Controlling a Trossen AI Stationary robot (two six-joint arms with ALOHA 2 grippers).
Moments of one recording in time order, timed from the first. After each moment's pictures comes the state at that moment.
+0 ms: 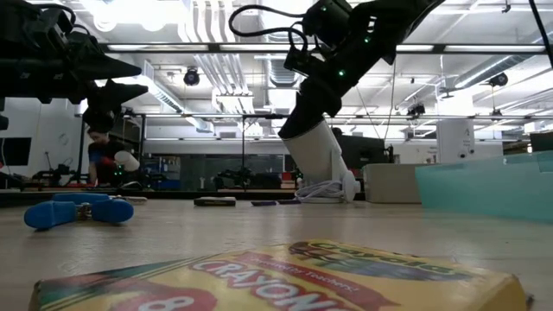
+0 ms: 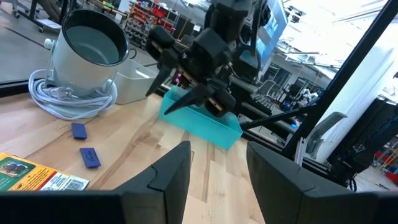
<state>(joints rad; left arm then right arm) 0.28 0.07 0.01 0.04 0.19 -0.47 -0.17 1.71 1.12 -0.12 0.11 -0.24</state>
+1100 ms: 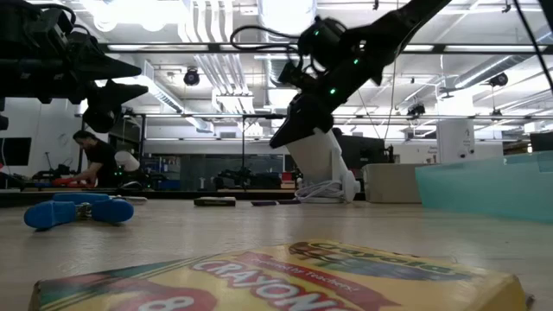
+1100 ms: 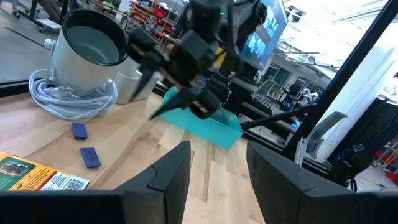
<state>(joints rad) 0.28 0.07 0.01 0.04 0.19 -0.47 -0.28 1.80 1.13 -0.01 -0.06 -0.37</state>
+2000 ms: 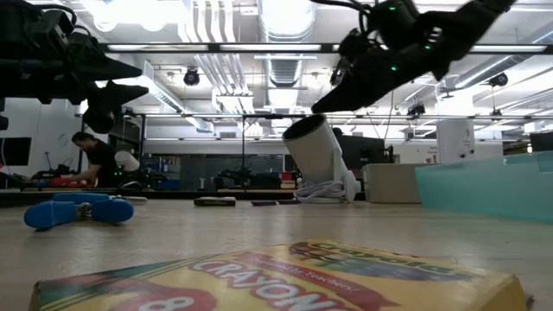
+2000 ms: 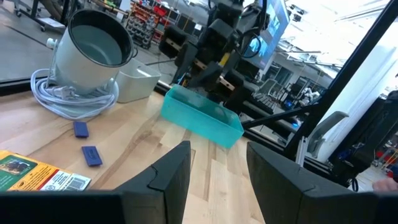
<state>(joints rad) 0.28 0.08 0.01 0.04 0.18 -0.47 -0.27 1.38 0.67 0.31 -0.13 -0.18</state>
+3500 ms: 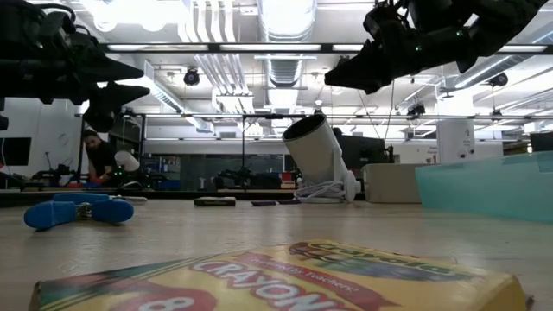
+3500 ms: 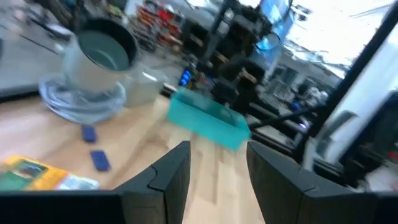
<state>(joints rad) 0.28 0.08 0.01 0.07 0.14 -0.44 -0.20 1.22 0.55 0.45 -0.05 -0.11</state>
